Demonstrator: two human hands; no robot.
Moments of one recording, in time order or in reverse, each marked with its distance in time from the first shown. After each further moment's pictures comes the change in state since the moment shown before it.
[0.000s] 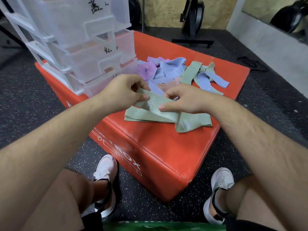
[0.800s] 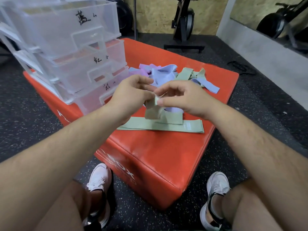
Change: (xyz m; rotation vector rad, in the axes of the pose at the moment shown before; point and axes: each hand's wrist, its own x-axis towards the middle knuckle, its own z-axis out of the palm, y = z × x) left_hand 0.014 0.039 0.031 -0.648 0.048 -0.160; right_hand -0.021 -0.015 -0.015 0.431 0.251 -0.028
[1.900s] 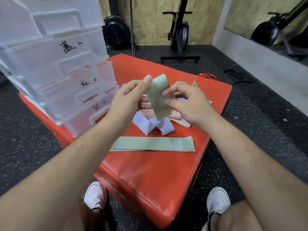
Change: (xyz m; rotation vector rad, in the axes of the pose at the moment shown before) left_hand 0.033 0.024 0.032 -0.192 -0.015 0.153; right_hand 0.016 0.020 -0.049 0.028 0.317 -0.105
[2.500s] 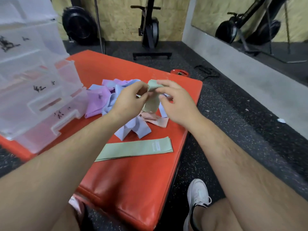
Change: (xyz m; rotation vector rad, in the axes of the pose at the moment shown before) left_hand 0.075 -0.055 0.051 0.651 -0.121 0.328; right_hand 0.017 0.054 -0.031 -0.418 0.132 -0.097
